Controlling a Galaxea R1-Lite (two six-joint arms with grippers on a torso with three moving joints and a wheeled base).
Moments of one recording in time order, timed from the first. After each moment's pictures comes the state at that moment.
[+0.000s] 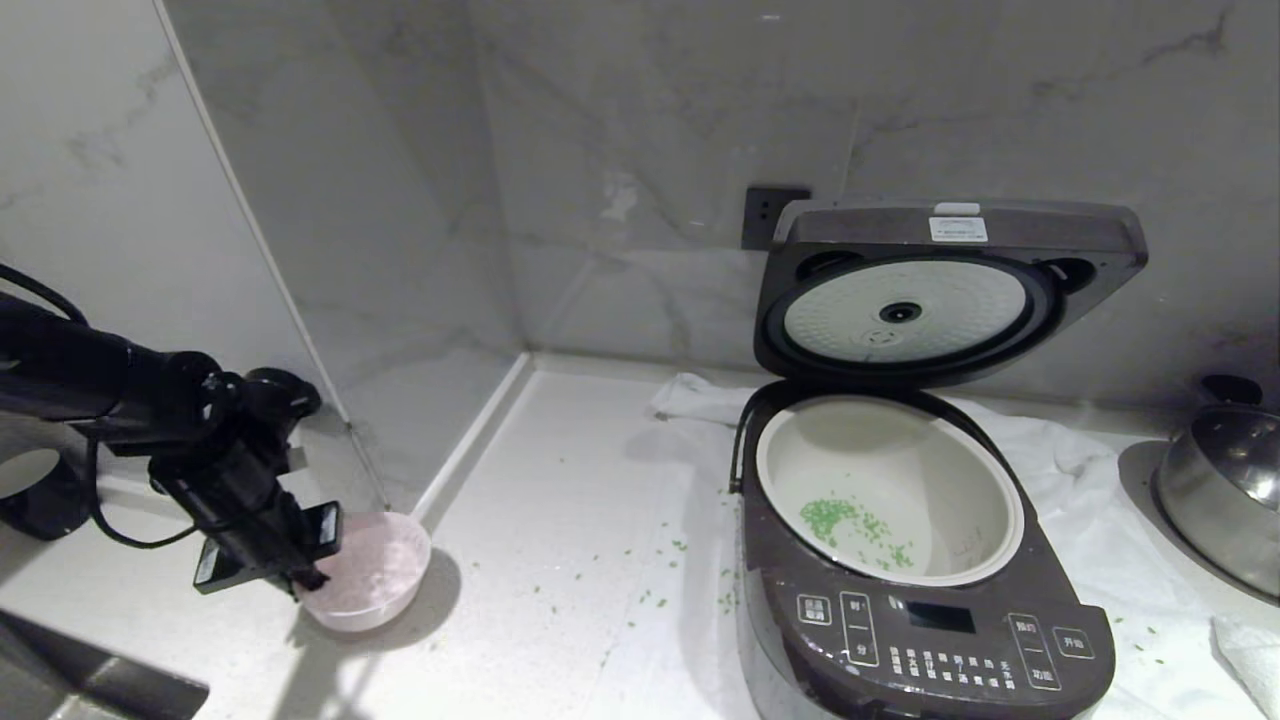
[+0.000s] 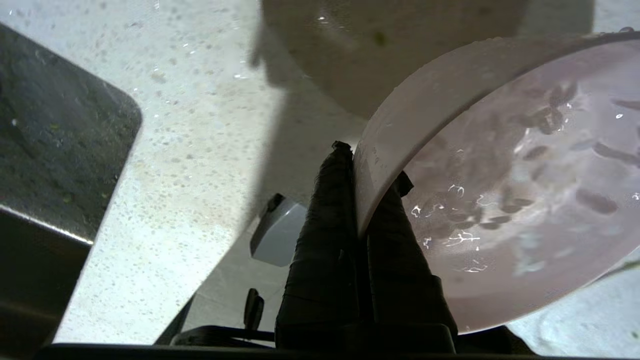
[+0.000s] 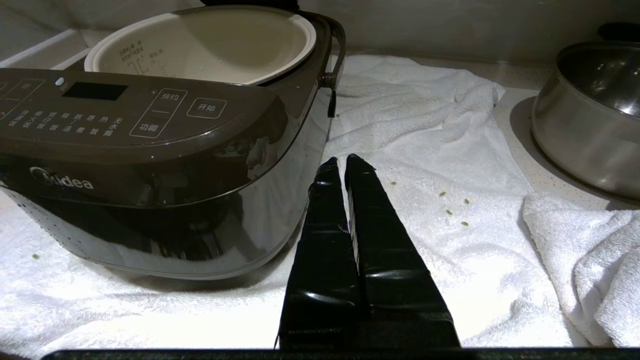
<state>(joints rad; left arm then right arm) 0.05 2.01 -1.24 0.62 -0.02 -0.32 0.00 0.00 -0.02 0.04 0.01 -0.02</state>
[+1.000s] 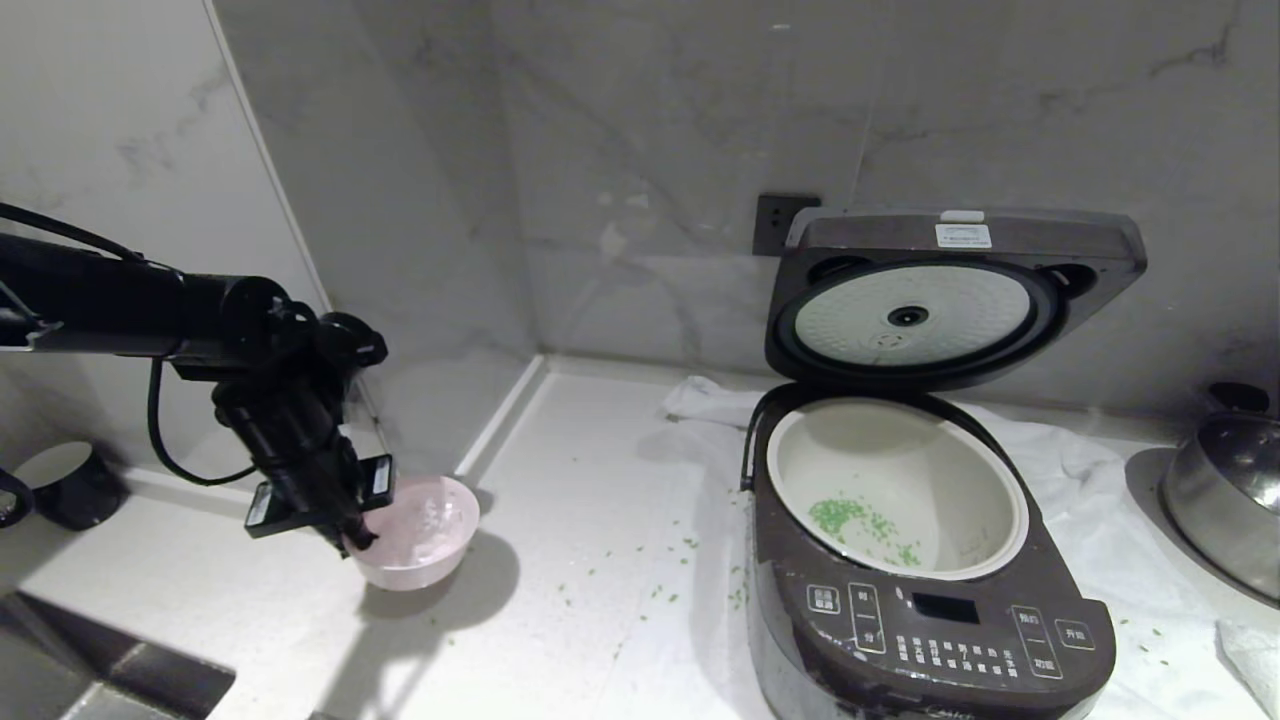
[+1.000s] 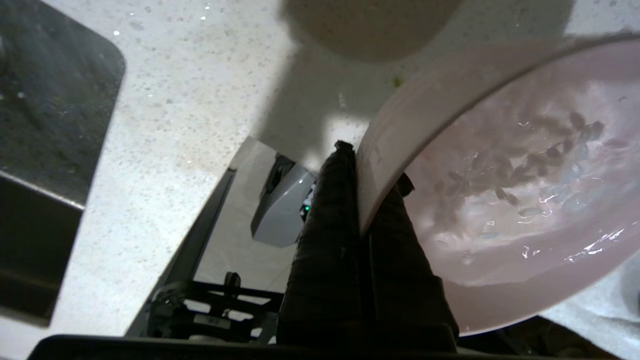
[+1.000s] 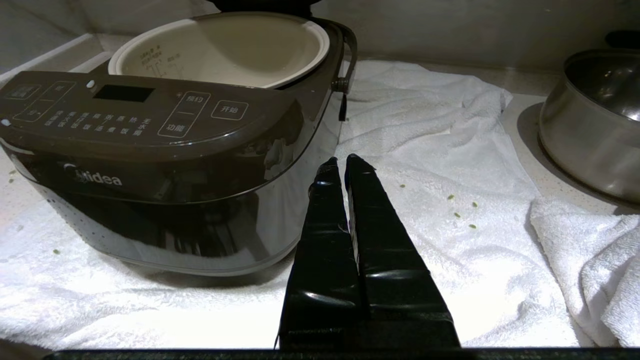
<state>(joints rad) -0.15 2.06 -1.53 0.87 -0.02 -0.38 0.00 0.00 -0.02 0.04 0.01 -0.02</state>
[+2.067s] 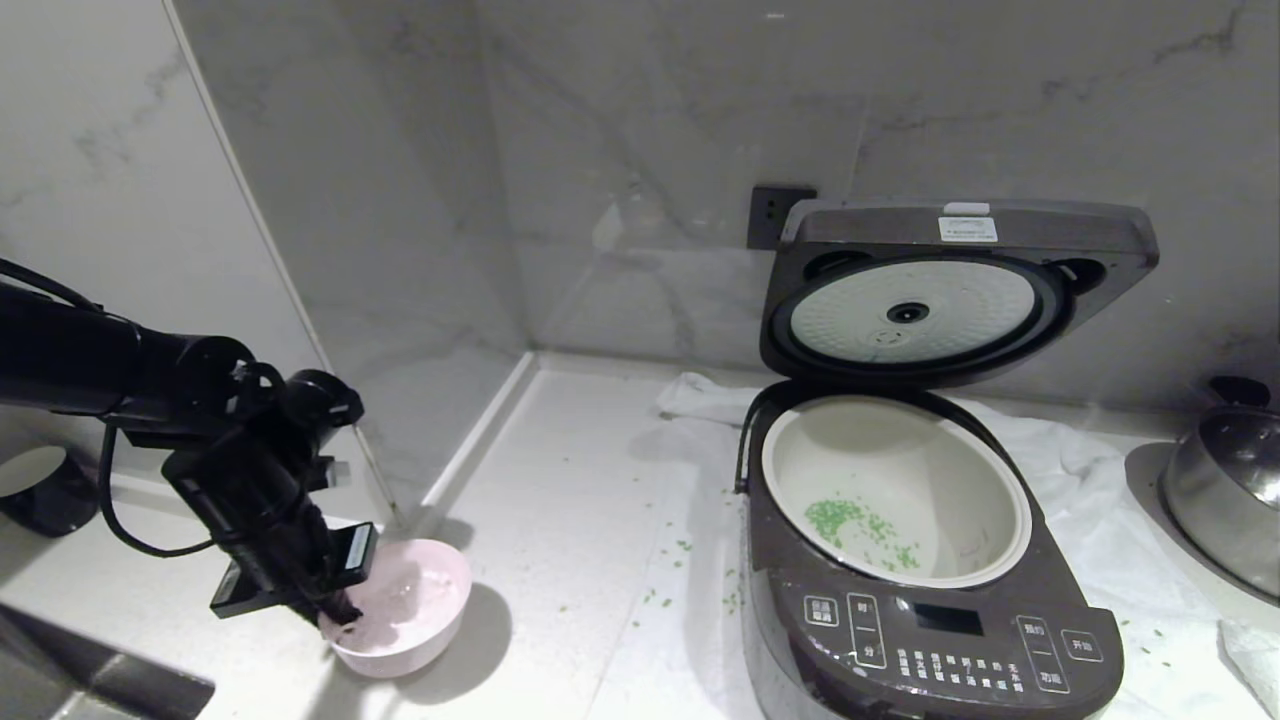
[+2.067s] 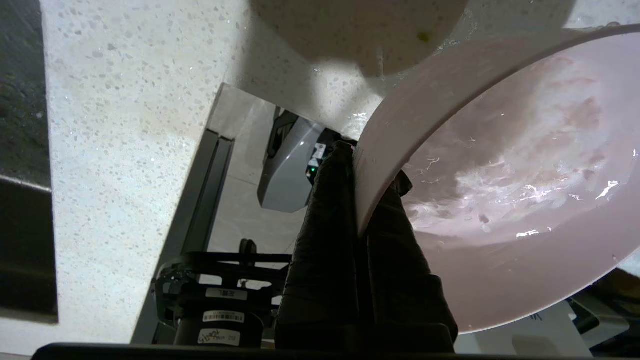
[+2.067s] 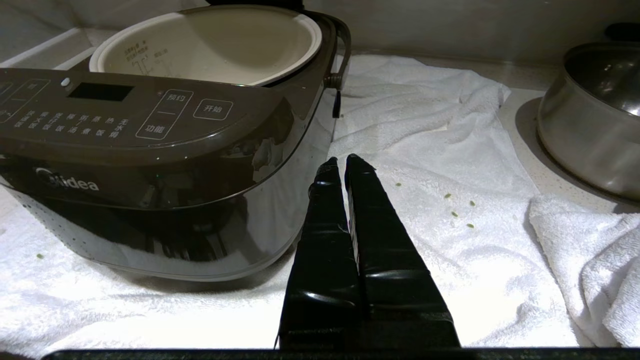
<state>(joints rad) -0.10 1.92 -1.21 0.78 -0.11 -0.32 0.00 0.00 -0.02 0.04 0.01 -0.02</state>
